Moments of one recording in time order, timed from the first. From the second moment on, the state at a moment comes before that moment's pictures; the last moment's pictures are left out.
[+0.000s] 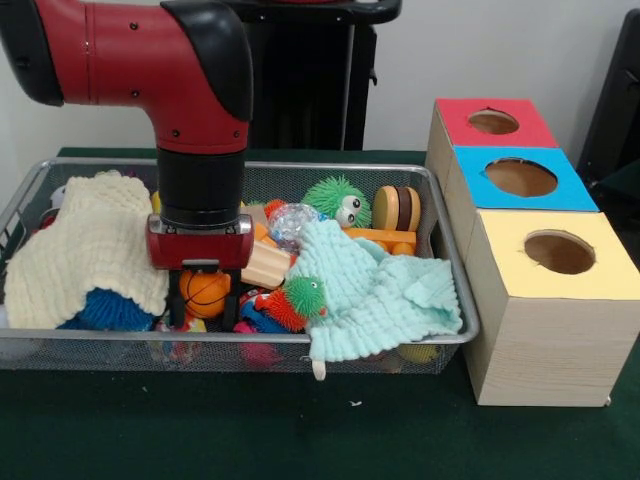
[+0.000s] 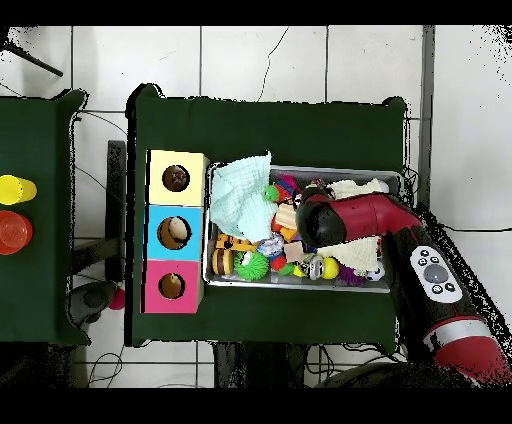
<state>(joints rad) -0.68 -0.44 0.43 1.49 -0.86 0.40 1.83</state>
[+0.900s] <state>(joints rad) -0.68 -0.44 0.43 1.46 -0.95 0.40 1.83</state>
